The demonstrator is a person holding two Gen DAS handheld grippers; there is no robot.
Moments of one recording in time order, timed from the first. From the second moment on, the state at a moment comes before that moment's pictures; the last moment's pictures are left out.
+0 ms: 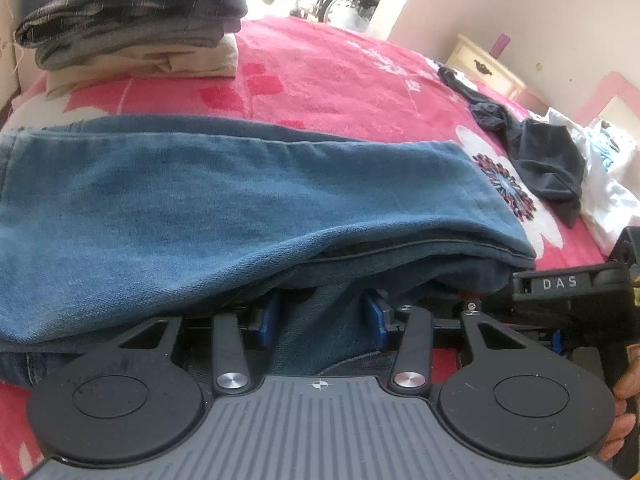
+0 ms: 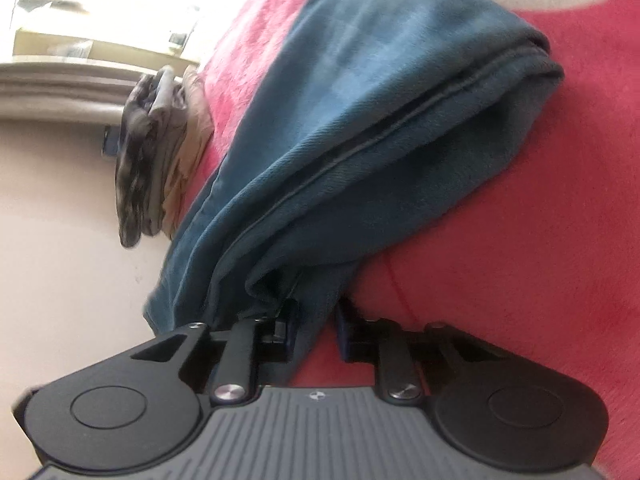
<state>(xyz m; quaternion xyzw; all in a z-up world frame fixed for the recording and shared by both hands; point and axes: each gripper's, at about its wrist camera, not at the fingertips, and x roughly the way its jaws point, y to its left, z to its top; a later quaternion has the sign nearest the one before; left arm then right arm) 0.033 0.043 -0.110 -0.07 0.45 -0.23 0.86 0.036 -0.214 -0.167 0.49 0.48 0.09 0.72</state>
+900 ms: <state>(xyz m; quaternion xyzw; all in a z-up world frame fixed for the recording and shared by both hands) 0.000 0.030 -0.093 0.09 0.36 -0.22 0.90 0.028 -0.225 -0.146 0.52 0.45 0.15 0.72</state>
